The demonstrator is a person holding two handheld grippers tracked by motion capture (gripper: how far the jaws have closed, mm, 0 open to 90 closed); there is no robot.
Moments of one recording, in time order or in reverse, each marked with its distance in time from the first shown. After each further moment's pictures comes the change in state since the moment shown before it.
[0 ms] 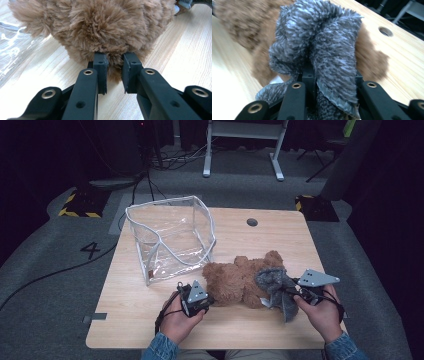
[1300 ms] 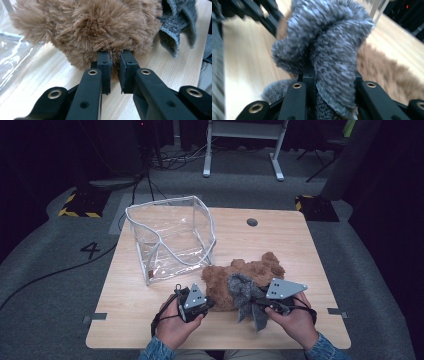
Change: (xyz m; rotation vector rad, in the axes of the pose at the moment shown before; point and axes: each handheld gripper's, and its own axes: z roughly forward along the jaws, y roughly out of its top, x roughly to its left) left arm -0.011 0.006 -0.025 -0.012 -0.028 0.033; right arm 0.072 0.046 0.032 -0.061 0.198 -0.164
